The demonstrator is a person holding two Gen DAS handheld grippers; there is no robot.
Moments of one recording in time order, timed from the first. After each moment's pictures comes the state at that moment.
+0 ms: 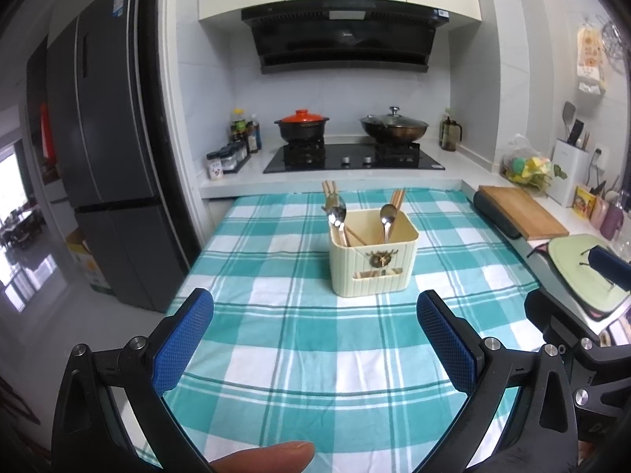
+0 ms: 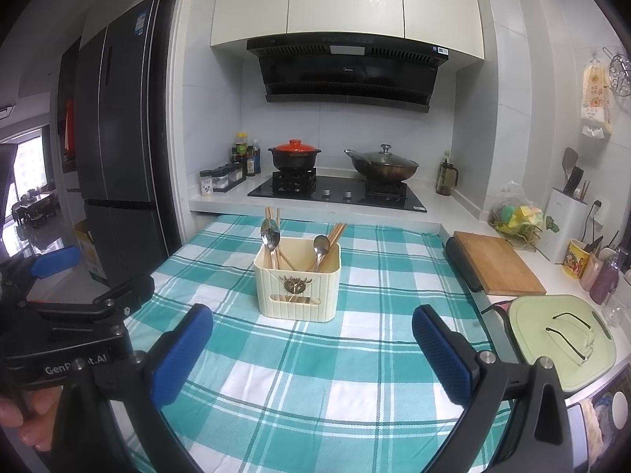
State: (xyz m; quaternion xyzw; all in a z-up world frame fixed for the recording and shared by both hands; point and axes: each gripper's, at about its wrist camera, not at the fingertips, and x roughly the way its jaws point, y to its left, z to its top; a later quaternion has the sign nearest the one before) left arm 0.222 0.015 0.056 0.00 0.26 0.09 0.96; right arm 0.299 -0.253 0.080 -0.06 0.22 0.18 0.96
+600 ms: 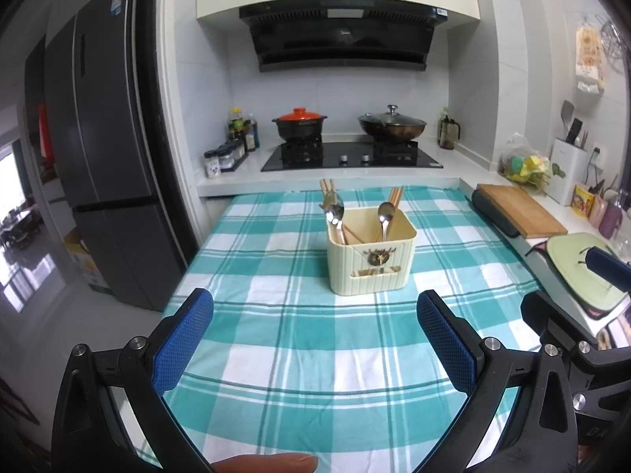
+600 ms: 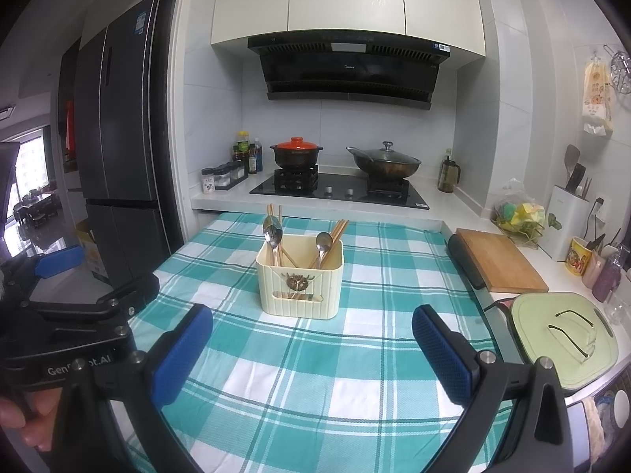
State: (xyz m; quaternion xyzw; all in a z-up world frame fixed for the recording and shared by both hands) left arm 0.221 0.011 0.055 0.00 0.26 0.09 0.96; right arm 0.297 -0.253 0.079 -0.06 0.22 0.18 0.96
